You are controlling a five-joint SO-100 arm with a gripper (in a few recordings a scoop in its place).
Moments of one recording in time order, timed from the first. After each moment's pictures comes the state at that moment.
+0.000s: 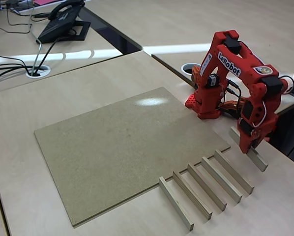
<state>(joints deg) -77.2 83.1 84.1 86.8 79.9</state>
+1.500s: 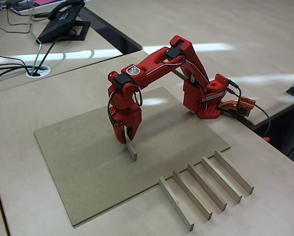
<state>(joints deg) -6.8 59.8 66.0 84.3 6.0</state>
